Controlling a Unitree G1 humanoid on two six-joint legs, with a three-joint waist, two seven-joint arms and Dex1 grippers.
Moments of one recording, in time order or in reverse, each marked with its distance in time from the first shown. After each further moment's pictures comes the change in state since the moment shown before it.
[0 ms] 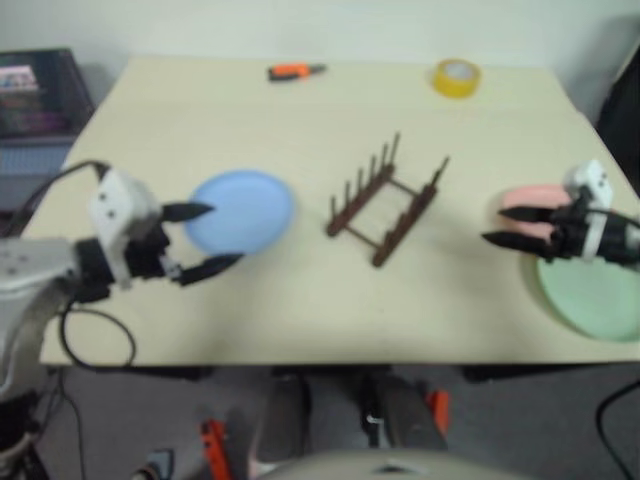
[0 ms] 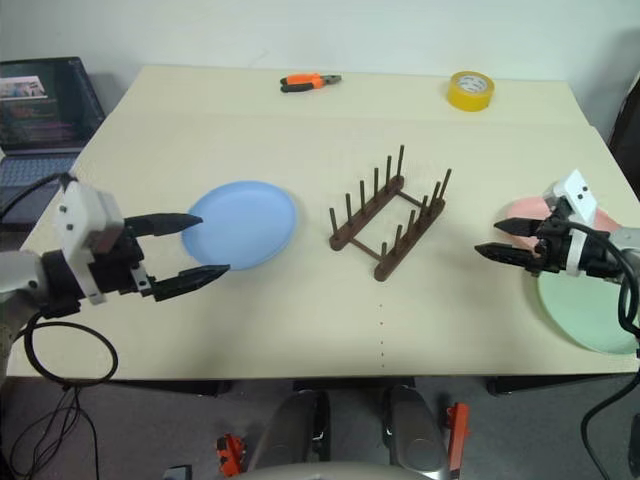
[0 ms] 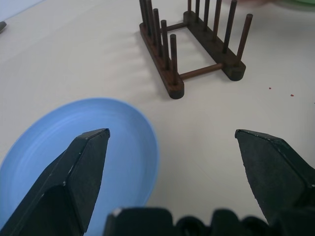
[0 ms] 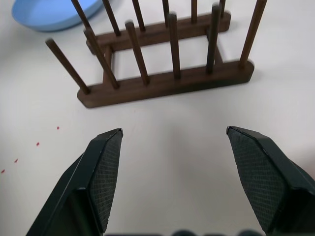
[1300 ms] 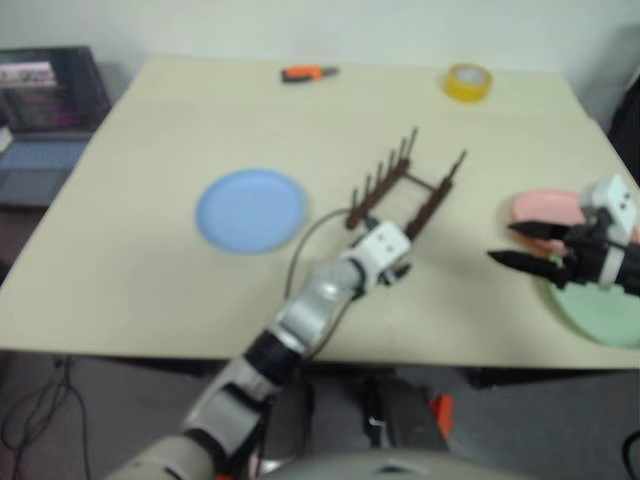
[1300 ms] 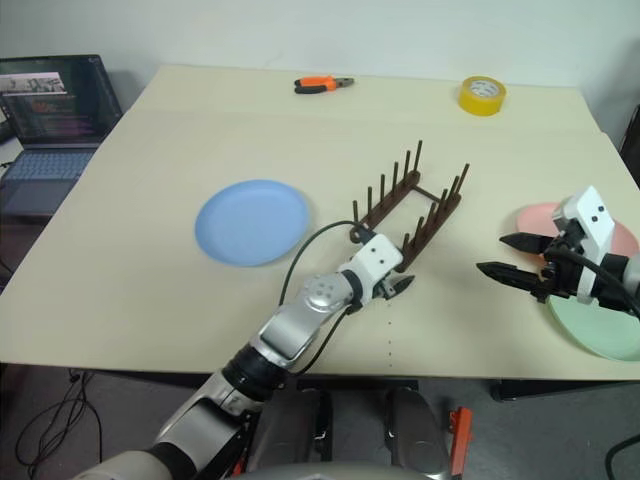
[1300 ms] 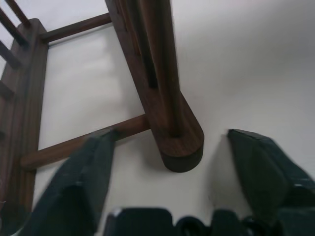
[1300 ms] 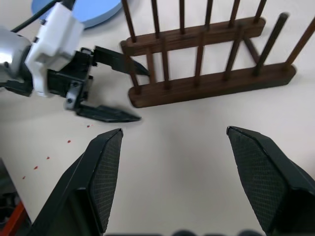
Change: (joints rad) left arm -0.422 -0.923 -0.896 0.568 0.680 -0.147 0.622; right arm 0.288 -0.025 -0.230 -0.392 0.158 0.182 -0.167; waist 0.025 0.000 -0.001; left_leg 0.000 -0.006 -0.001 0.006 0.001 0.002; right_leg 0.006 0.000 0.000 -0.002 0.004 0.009
